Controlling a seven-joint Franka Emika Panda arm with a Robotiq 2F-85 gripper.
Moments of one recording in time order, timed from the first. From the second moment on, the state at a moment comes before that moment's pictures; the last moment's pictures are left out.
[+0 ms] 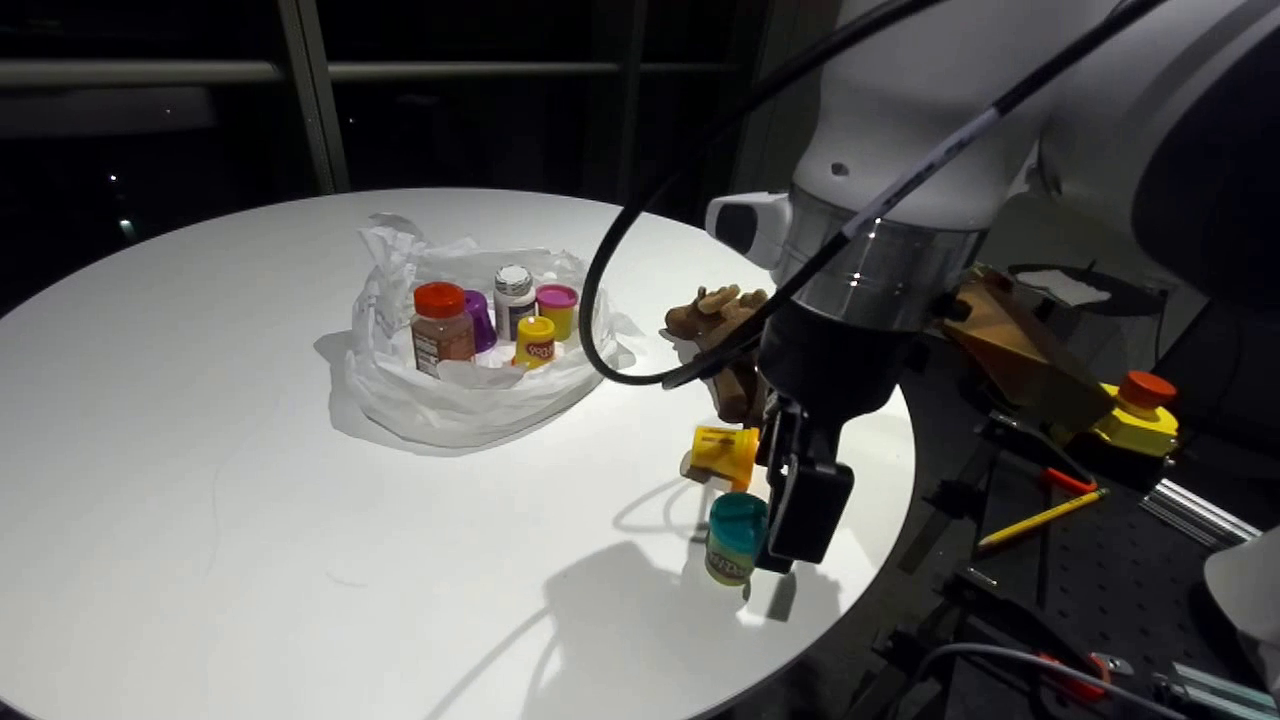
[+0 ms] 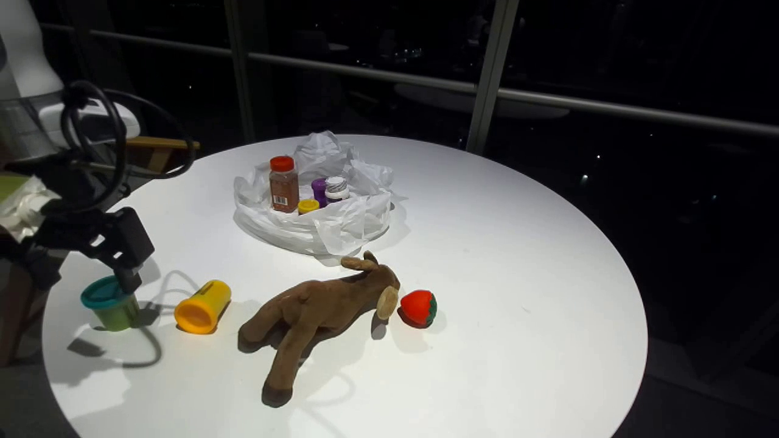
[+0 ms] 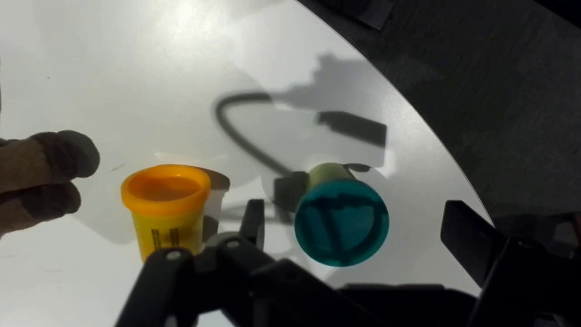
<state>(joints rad) 0.27 0.13 0.24 -2.72 -0.16 2.85 0.15</state>
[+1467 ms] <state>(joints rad) 0.27 0.15 0.17 -2.53 -0.25 2.76 0.20</state>
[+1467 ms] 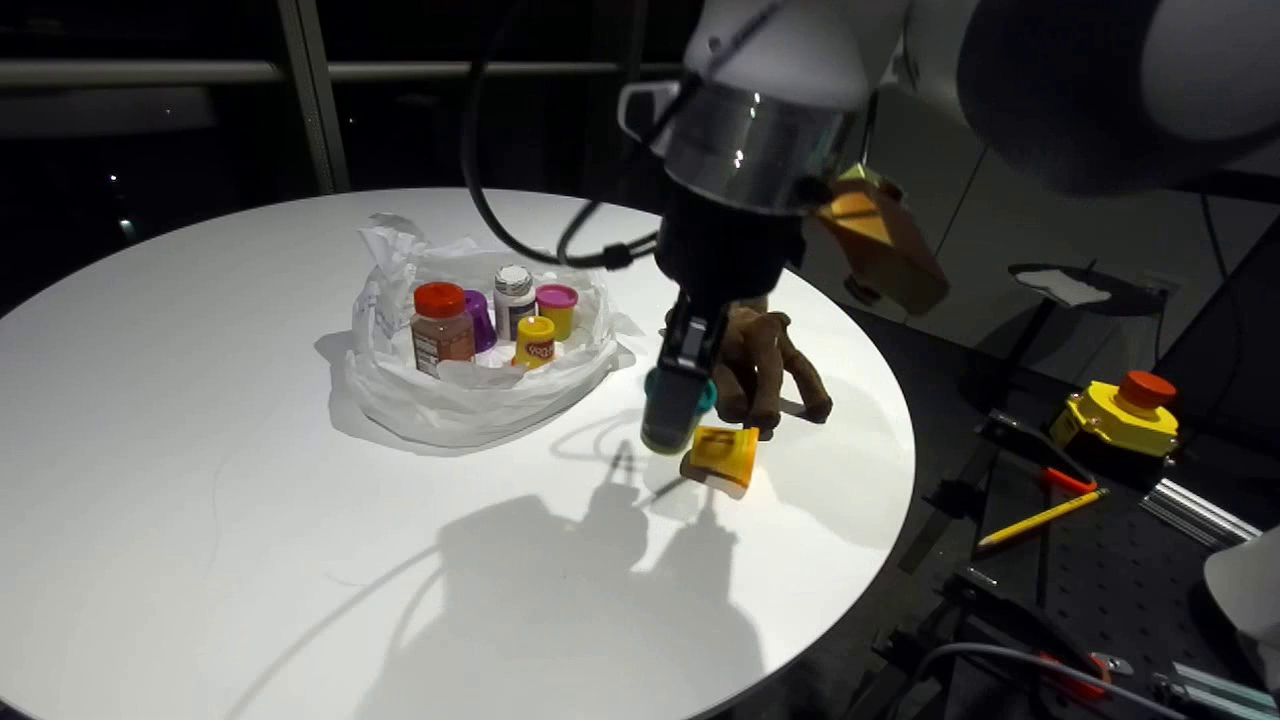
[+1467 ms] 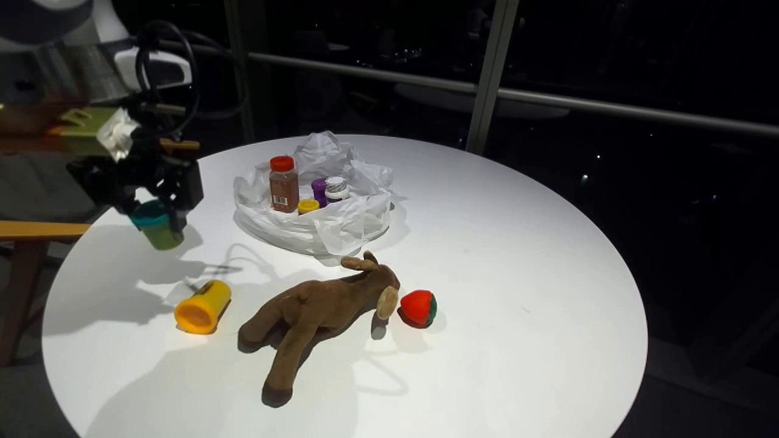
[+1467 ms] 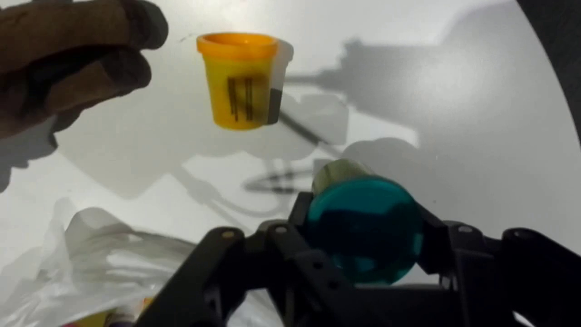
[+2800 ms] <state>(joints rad) 0.24 0.62 0.13 -1.93 -0.21 2.69 0.07</state>
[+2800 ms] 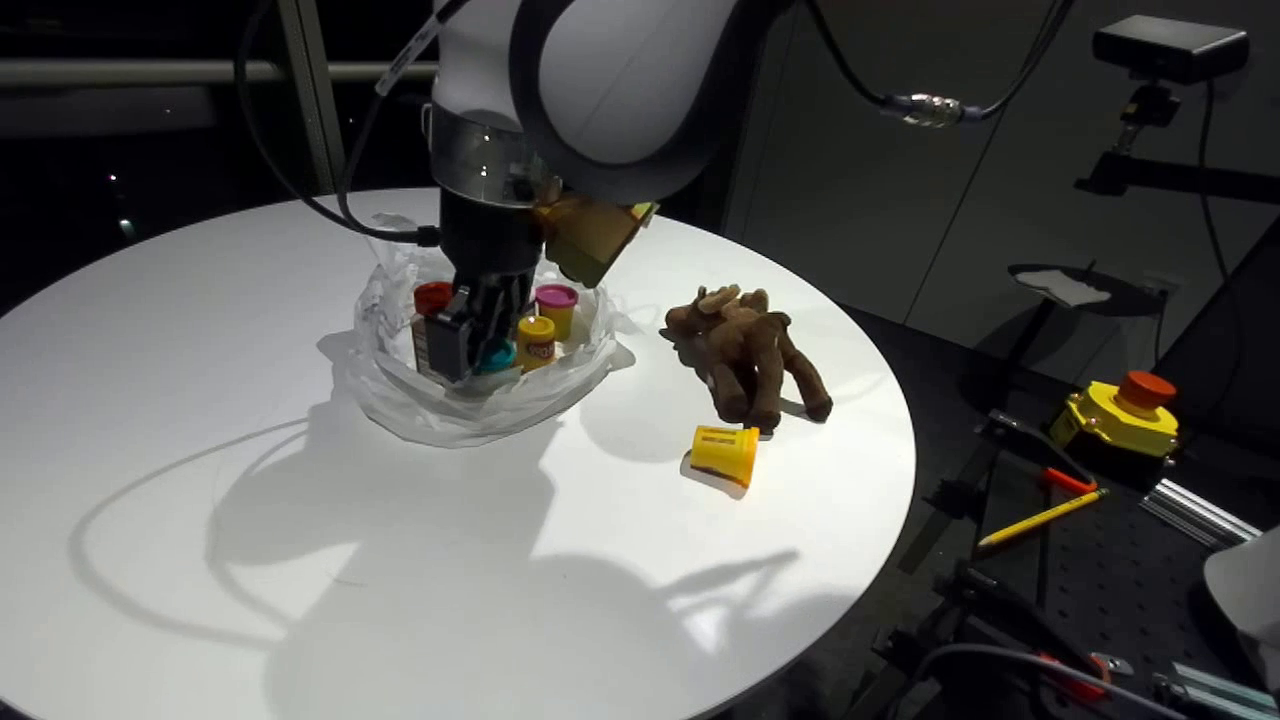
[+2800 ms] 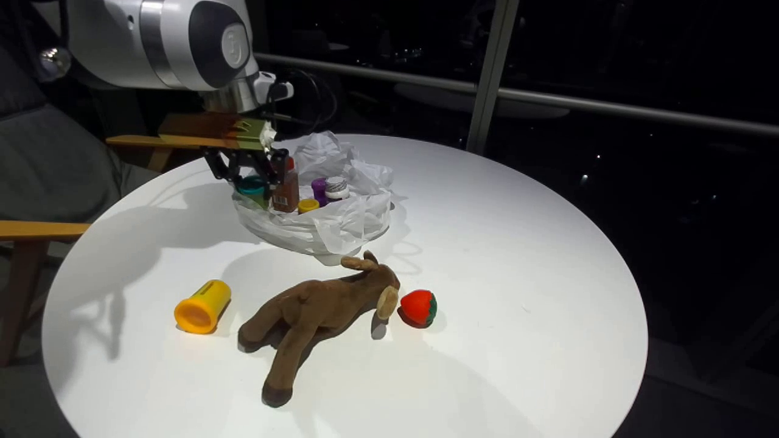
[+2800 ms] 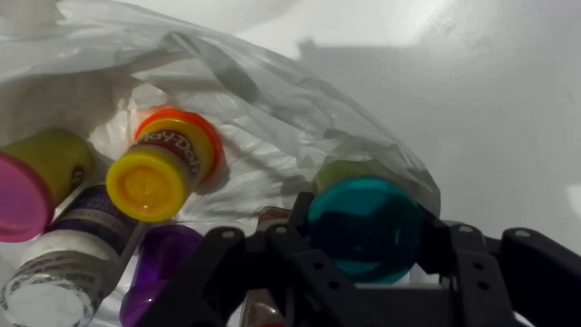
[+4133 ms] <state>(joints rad) 0.33 0.69 0.01 -1.80 -0.26 2.61 0.07</state>
